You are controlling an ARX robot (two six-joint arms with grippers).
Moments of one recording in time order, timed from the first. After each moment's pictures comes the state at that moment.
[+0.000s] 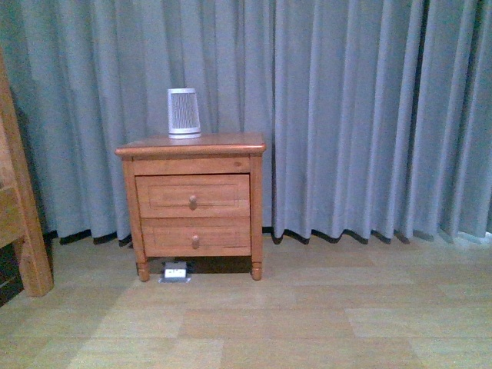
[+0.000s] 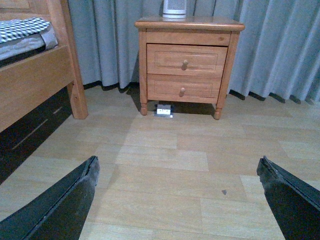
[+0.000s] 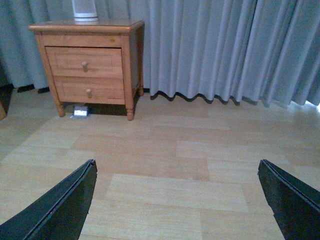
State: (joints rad) left arm -0.01 0.00 0.01 0.00 0.00 -0.01; right arm 0.00 0.00 0.01 0.00 0.00 -0.01
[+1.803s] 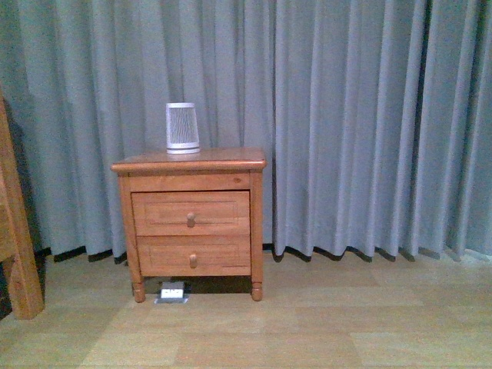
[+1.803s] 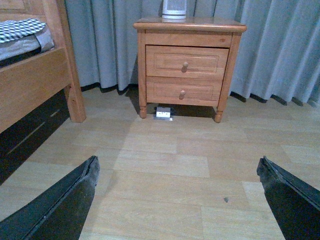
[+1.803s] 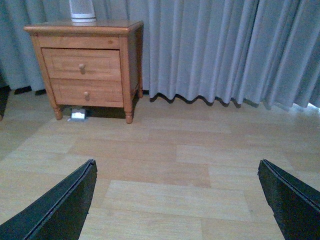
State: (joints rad) left arm -0.01 0.00 0.01 0.00 0.00 -0.01; right arm 0.00 0.00 0.01 0.00 0.00 -0.01
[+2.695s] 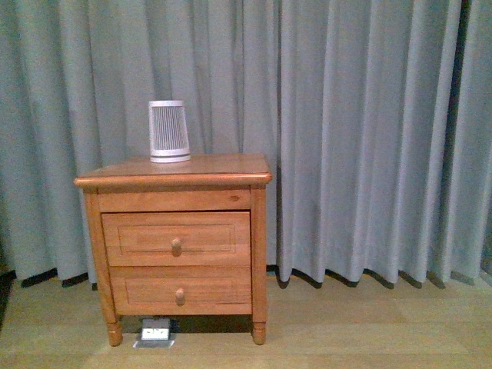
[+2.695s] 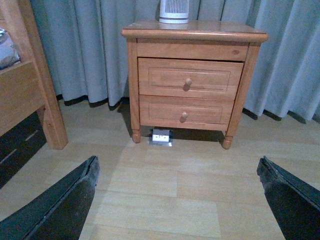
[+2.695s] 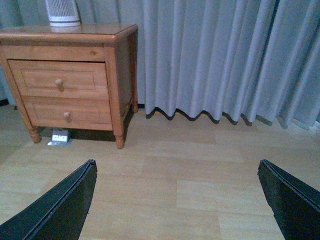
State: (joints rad) left arm -0.01 0.00 0.01 0.00 0.00 -0.01; right arm 0.00 0.00 0.01 0.00 0.00 -0.01
